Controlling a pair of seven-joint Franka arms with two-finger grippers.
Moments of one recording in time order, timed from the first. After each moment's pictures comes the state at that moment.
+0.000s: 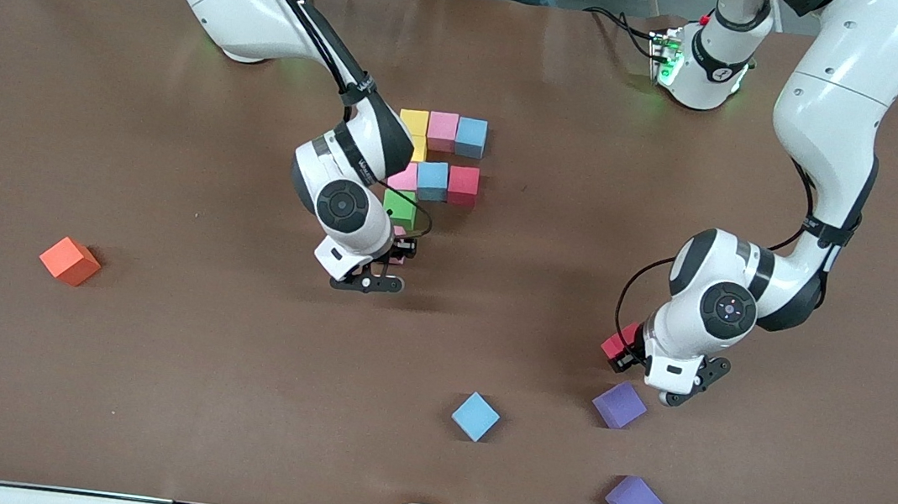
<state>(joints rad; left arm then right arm) -0.08 0.68 -0.24 -1.63 0.17 2.32 -1.09 0.50 0.67 0.13 -1.68 0.06 2.27 0.53</state>
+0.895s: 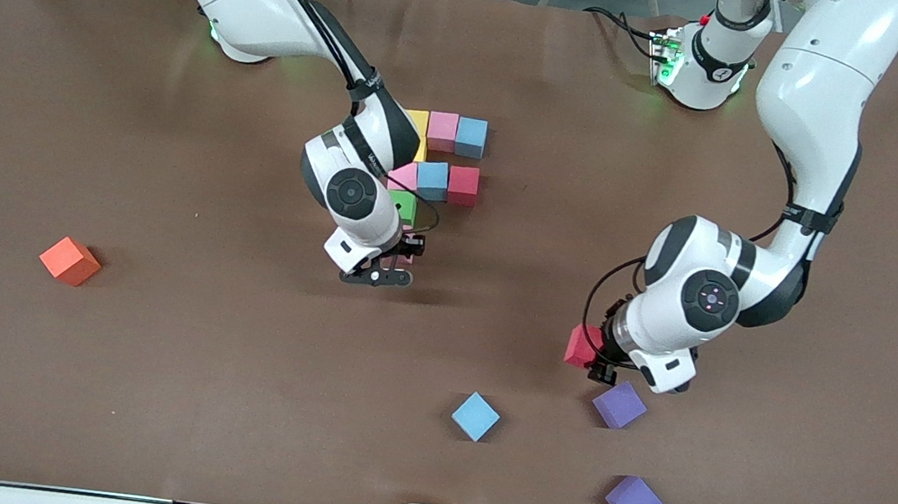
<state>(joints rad) -0.18 0.67 -0.25 -1.52 0.05 2.22 -1.77 0.54 0.66 0.13 -1.72 0.06 2.32 0.55</state>
